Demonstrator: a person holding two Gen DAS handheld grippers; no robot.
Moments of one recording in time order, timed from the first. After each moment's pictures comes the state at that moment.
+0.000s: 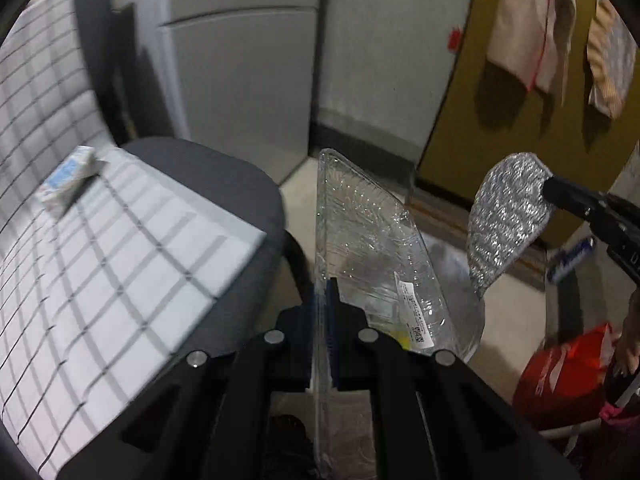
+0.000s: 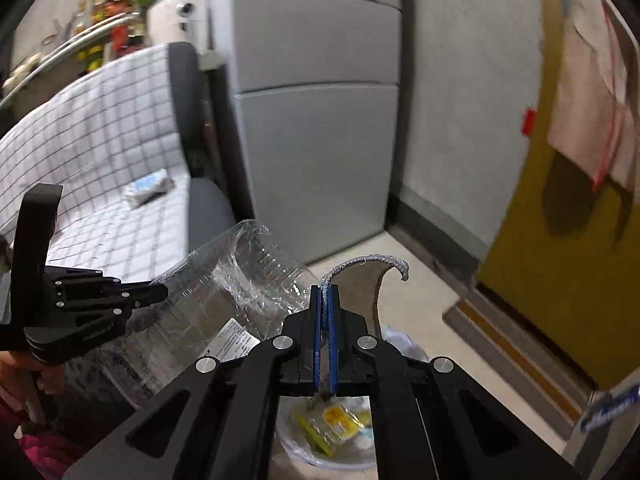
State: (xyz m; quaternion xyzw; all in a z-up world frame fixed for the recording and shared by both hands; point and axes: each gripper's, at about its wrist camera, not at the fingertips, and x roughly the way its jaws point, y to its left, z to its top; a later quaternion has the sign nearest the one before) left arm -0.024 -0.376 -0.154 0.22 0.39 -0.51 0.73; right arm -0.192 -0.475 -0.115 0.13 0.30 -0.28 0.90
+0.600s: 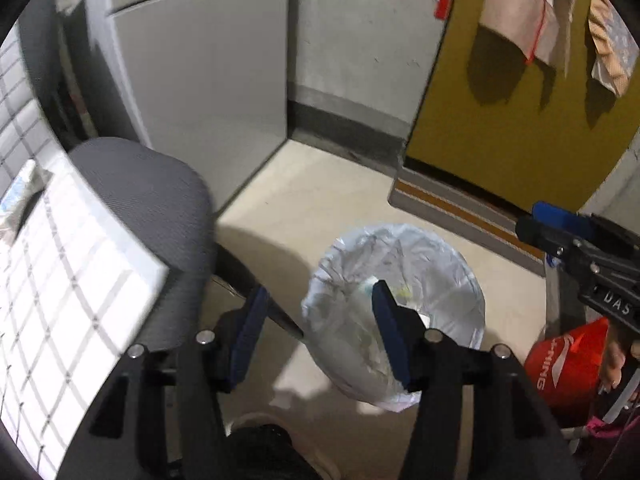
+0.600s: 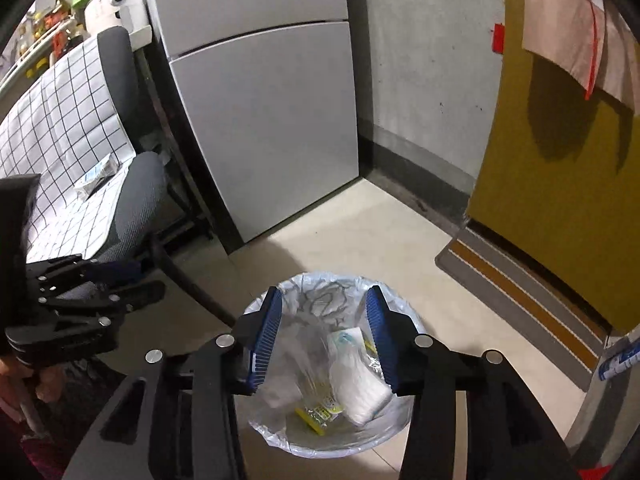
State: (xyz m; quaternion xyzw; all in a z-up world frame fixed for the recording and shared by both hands) left arm -0.028 -0.422 -0.178 0.24 0.40 -0.52 0.72; right arm -0.199 -0.524 -0.173 0.20 0.34 -0.30 0.86
